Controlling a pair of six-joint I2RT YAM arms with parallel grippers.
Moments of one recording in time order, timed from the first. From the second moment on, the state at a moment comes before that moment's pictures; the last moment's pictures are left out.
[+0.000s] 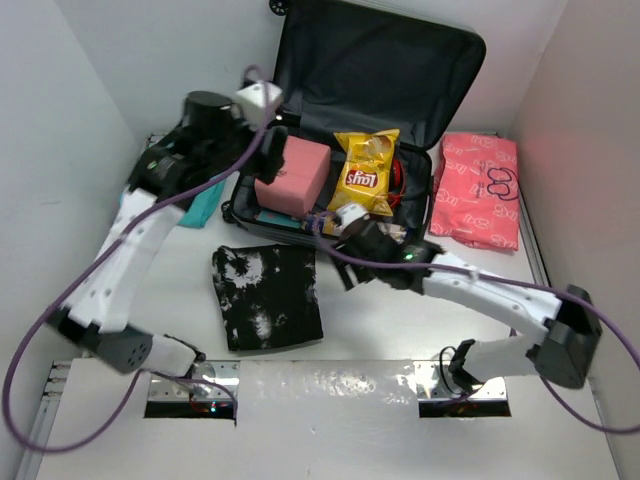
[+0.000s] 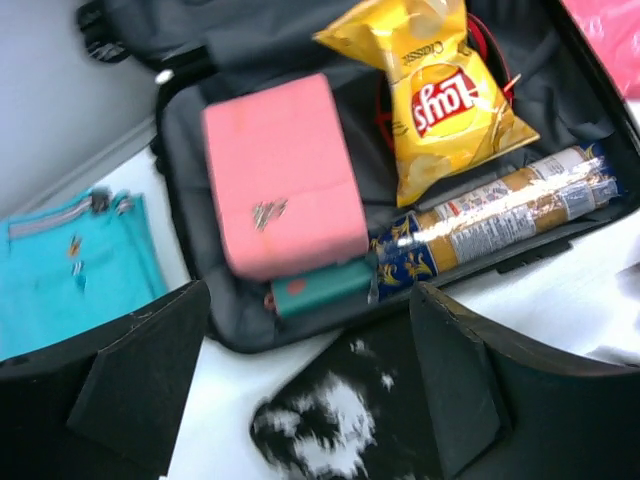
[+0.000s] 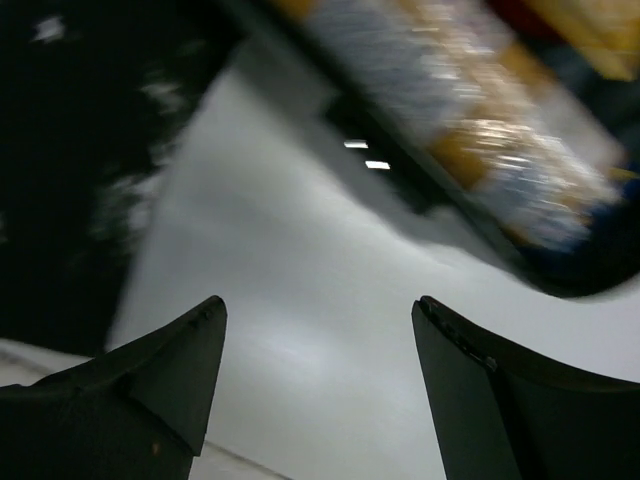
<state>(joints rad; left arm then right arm) -0.49 1.47 1.84 -0.86 0.04 0.17 0.87 1.26 1.00 -0.64 0.36 0.25</state>
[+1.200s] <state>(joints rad) 0.12 1.38 0.60 -0.68 0.27 -0.52 0.99 1.75 0.82 0.07 -0.01 0.65</state>
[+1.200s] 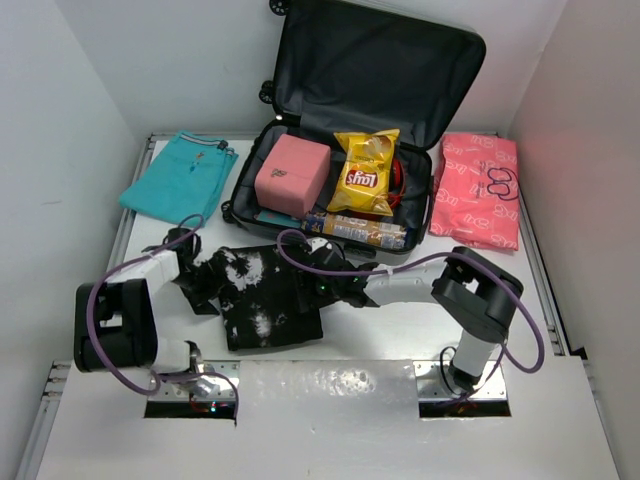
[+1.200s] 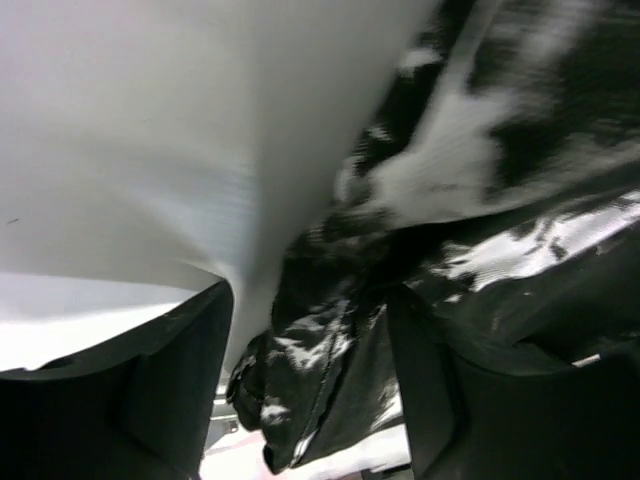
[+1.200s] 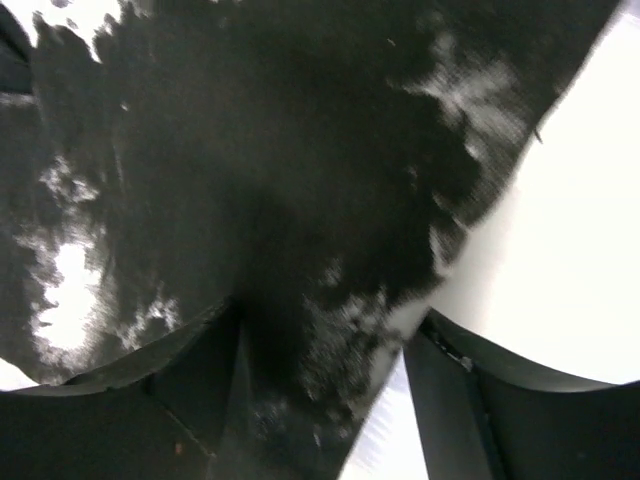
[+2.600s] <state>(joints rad) -0.01 1.17 0.88 -0.87 0.29 -0.30 1.02 1.74 1.03 -0.04 -0.05 0.52</state>
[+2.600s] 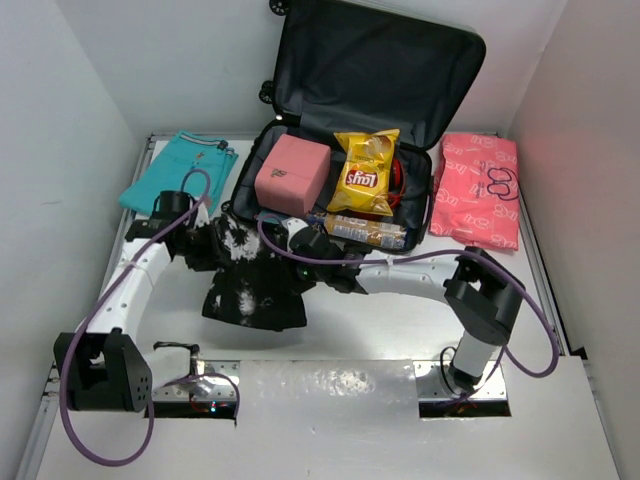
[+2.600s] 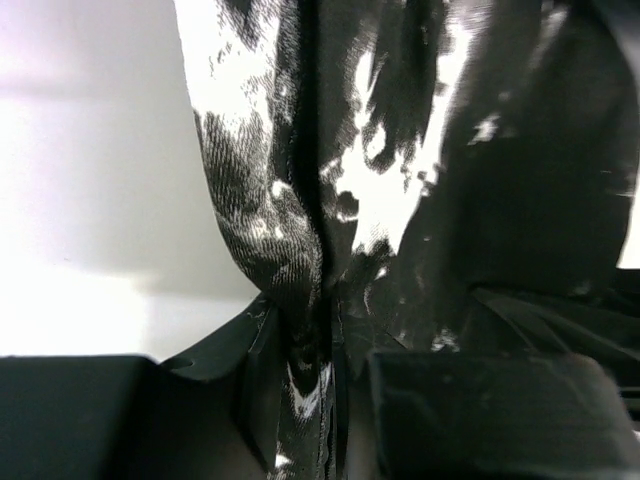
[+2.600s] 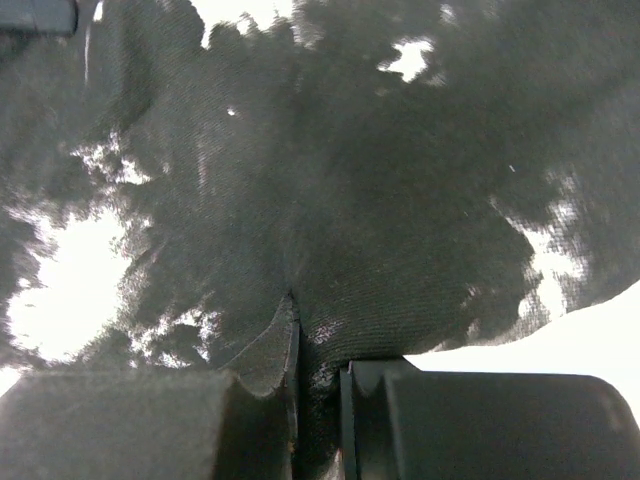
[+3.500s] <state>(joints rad) -0.32 1.47 1.61 -0.57 0.45 -0.34 0.75 1.38 1.24 -0.31 0.22 0.28</state>
